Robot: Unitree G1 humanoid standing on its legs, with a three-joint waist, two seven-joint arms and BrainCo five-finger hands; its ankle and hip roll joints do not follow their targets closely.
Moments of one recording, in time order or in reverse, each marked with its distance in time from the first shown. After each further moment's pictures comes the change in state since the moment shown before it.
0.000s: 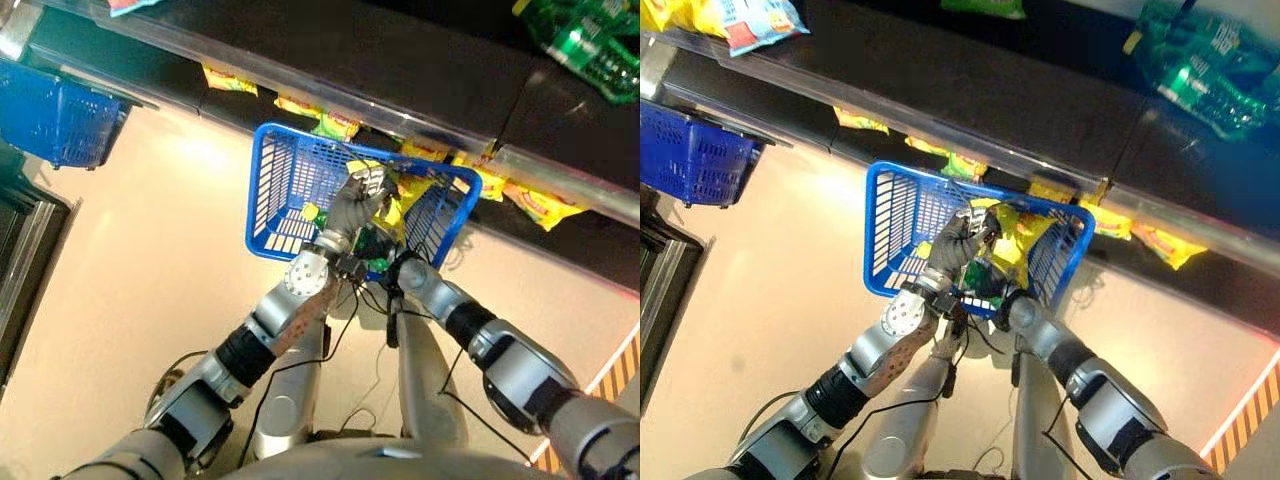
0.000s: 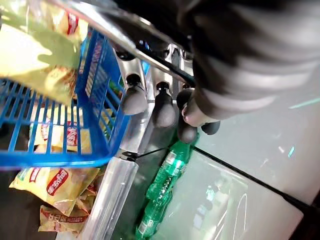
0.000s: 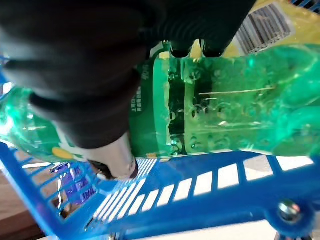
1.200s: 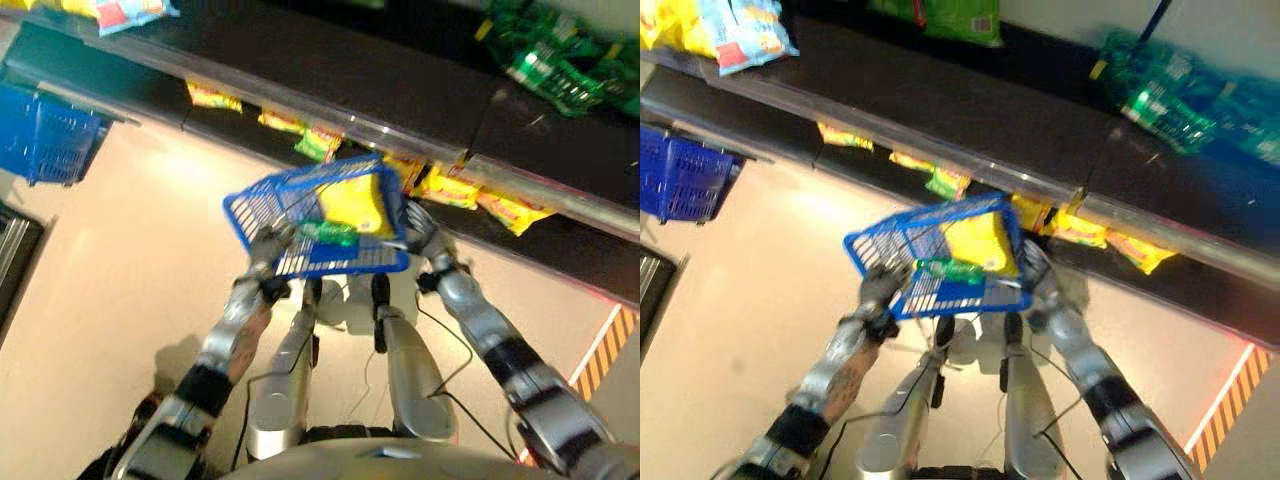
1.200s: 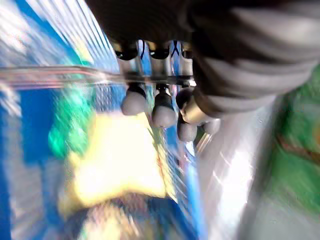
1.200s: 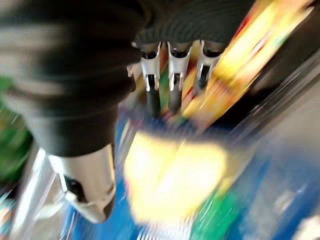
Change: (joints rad) left arm 0.392 0.094 0.442 0.370 0.080 0.022 -0.014; right arm 0.516 -0.111 -0.444 -0.336 0.088 -0.039 -0.034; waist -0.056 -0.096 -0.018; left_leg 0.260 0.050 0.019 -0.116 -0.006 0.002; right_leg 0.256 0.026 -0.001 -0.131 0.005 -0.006
